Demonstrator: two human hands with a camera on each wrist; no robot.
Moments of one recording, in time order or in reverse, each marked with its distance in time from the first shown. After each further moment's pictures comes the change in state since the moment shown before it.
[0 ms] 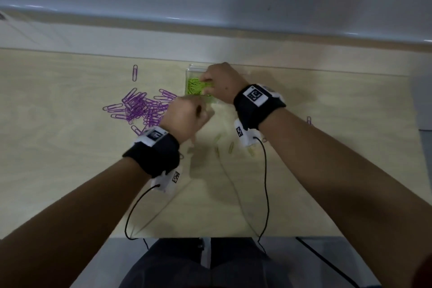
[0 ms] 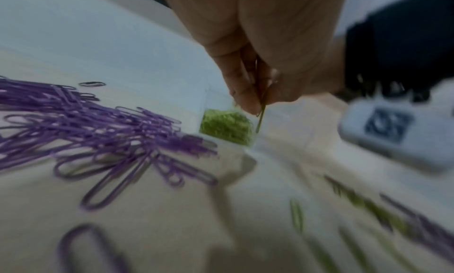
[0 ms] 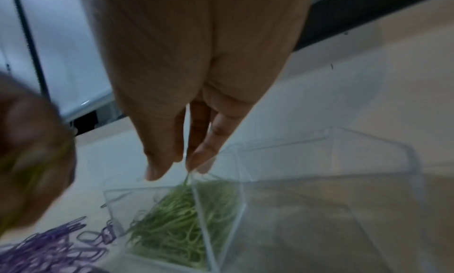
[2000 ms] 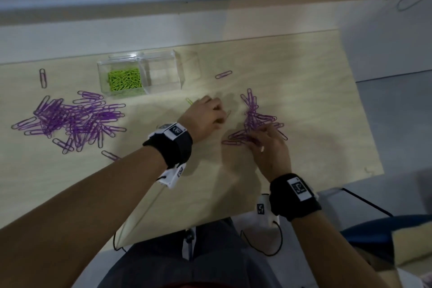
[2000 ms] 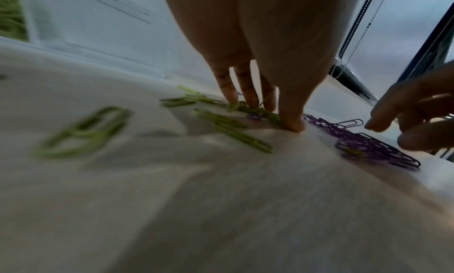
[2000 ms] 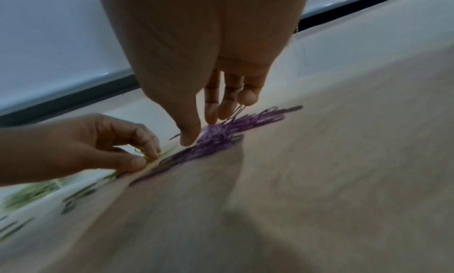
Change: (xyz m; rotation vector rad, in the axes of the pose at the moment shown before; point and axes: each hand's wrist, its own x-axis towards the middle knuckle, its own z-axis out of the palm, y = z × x) left_hand 0.041 0.104 0.141 0.125 -0.514 0.422; right_hand -0.292 0.111 0.100 0.156 0.553 0.541
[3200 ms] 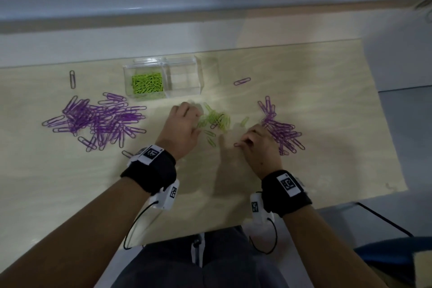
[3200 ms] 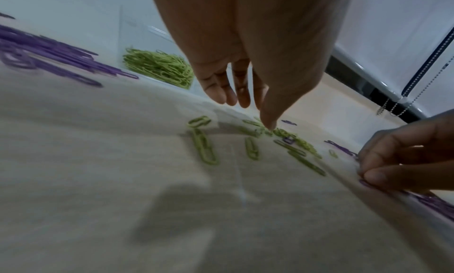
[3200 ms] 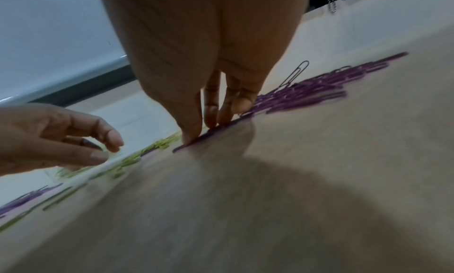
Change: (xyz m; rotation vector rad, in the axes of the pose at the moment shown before) left_hand -0.073 -0.027 -0.009 -0.105 0.307 -0.346; right_hand 0.026 -0.038 0.032 0.080 -0.132 -0.044
